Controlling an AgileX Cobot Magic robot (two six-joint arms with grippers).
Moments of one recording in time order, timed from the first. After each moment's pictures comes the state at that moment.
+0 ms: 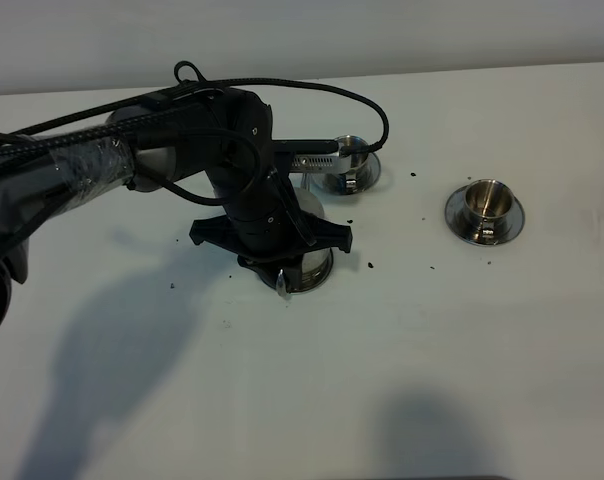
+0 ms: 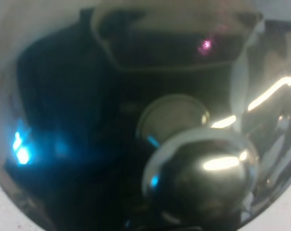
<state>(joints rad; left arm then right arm) -0.57 2.12 -1.52 -0.14 0.89 -0.30 0.11 -0.01 -0.49 0.10 1.07 -0.06</state>
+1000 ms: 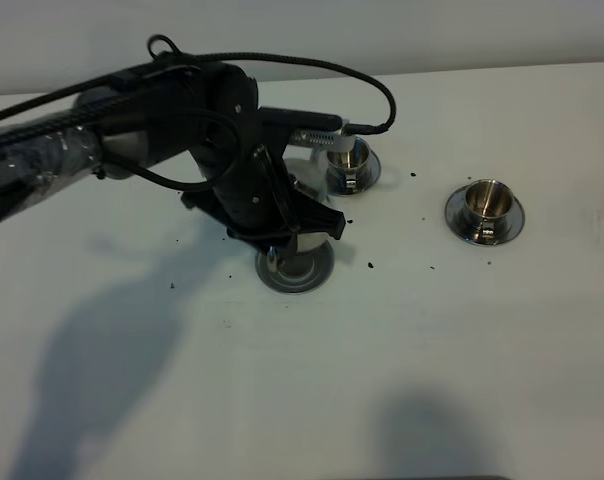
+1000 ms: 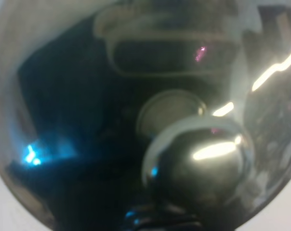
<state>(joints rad) -0.57 2.02 -1.52 -0.09 0.88 -0.14 0.11 -0.01 -0.49 0.10 1.07 -0.06</state>
